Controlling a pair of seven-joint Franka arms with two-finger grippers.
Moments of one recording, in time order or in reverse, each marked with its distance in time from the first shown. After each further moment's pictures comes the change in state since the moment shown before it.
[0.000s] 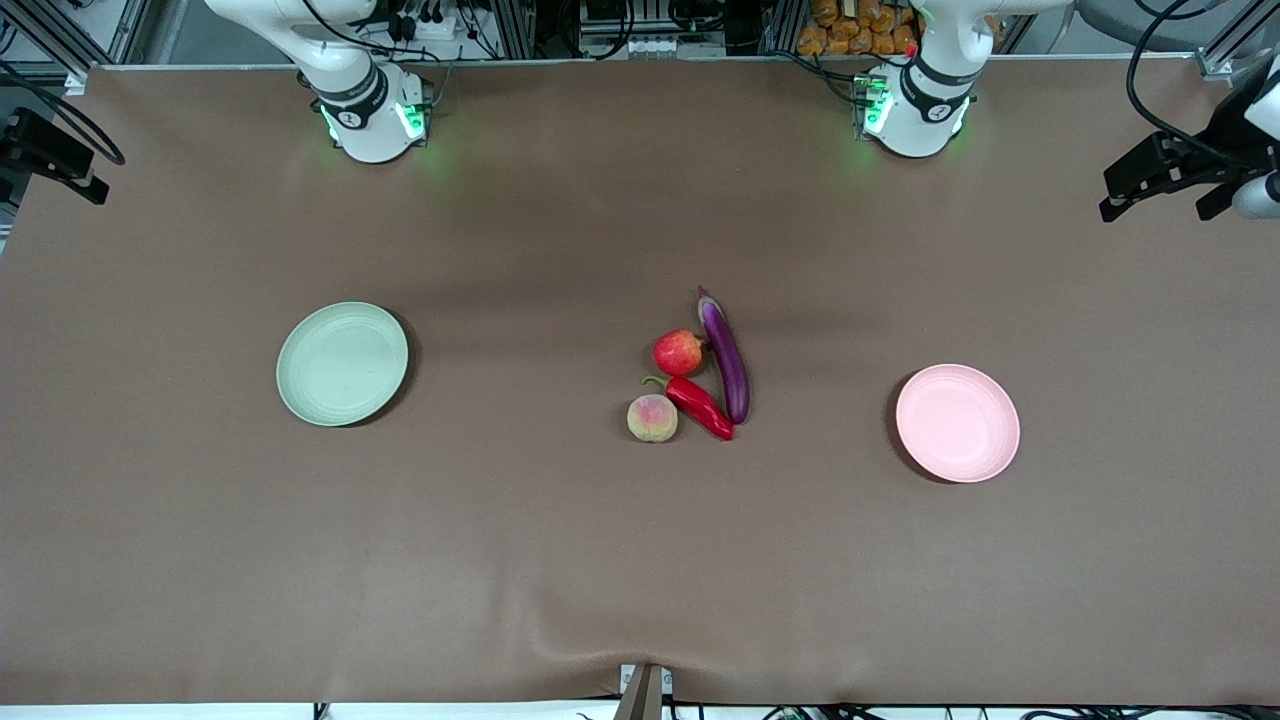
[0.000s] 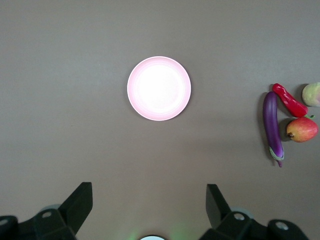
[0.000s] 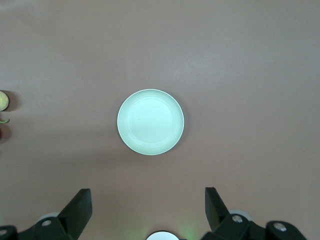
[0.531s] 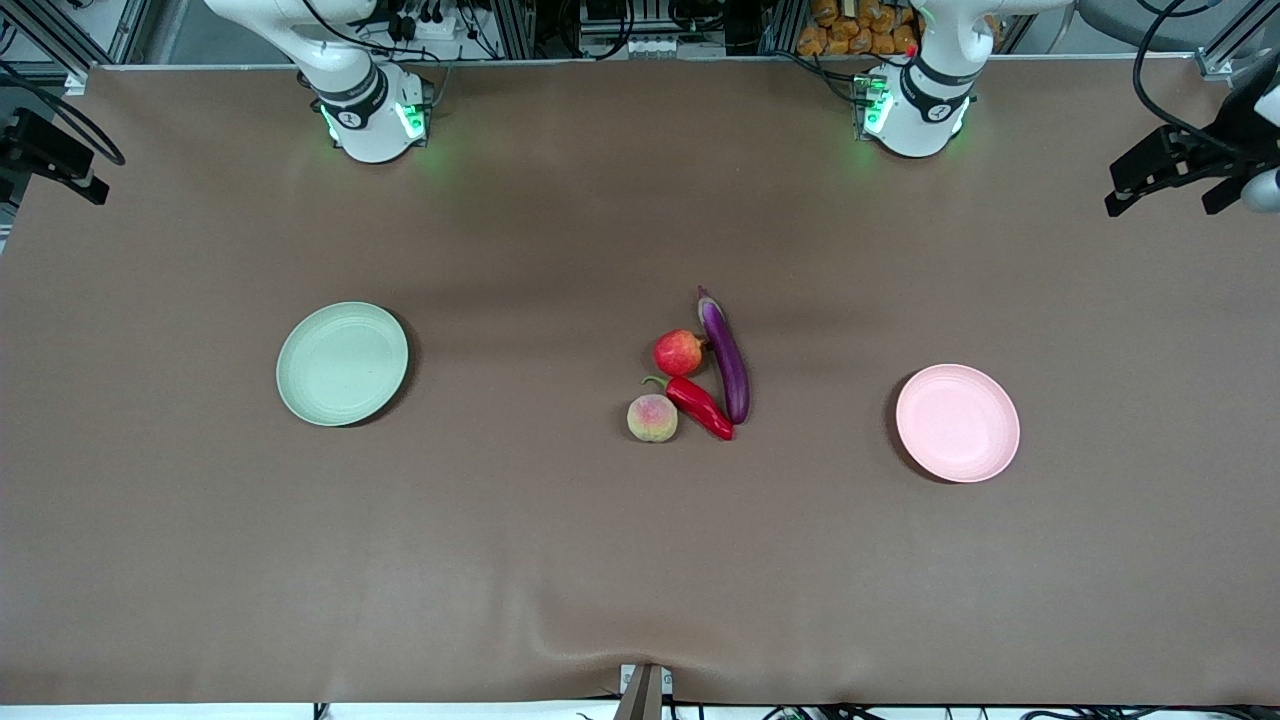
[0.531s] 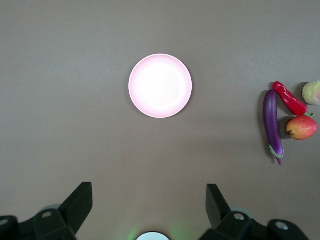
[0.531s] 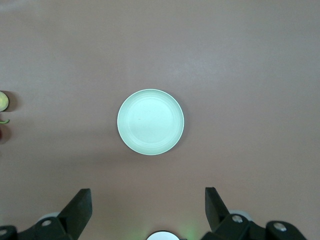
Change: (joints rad) left arm 0.002 0.000 0.006 0.022 0.000 -0.032 0.001; right arm 0.000 0.001 0.000 0.000 0.000 0.000 0.002
